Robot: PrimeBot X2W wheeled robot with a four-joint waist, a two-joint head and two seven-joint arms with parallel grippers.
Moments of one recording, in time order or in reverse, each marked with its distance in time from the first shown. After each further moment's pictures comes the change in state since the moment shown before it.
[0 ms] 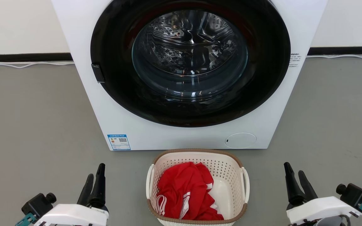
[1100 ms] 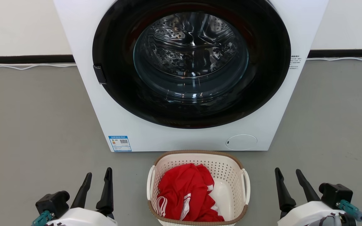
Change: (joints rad) left arm 0.025 0.003 -0.015 -0.016 0.452 0.009 -0.090; right arm -0.015 0.000 0.009 0.067 -0.443 0.000 -0.089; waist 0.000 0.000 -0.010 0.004
